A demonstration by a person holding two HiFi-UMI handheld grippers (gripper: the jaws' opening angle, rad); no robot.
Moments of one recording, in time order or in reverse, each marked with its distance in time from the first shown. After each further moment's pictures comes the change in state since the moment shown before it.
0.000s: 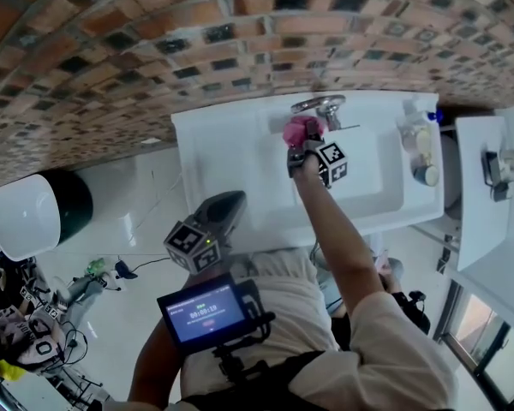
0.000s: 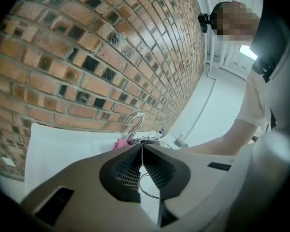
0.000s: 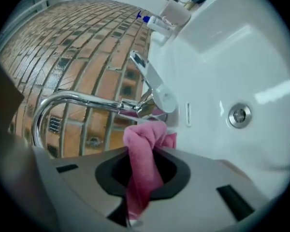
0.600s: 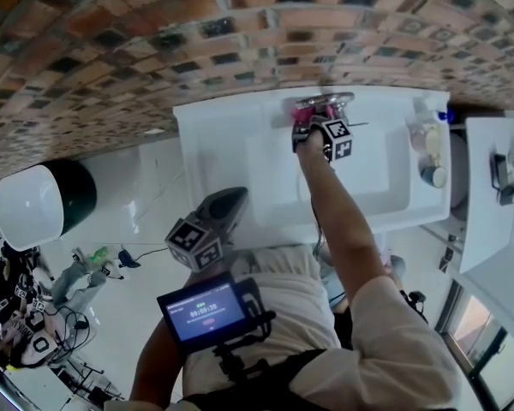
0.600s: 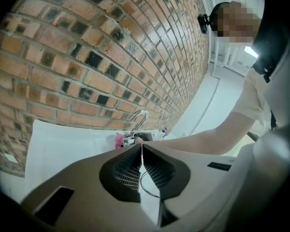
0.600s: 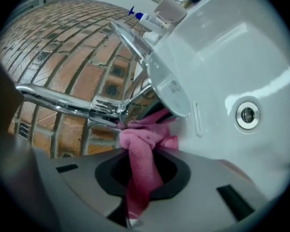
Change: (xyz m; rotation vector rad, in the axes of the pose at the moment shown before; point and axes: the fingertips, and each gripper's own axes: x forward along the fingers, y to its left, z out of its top) left arm 0.009 0.008 -0.005 -0.034 0.009 0.035; right arm 0.055 -0.021 0.023 0.047 -0.080 -0.124
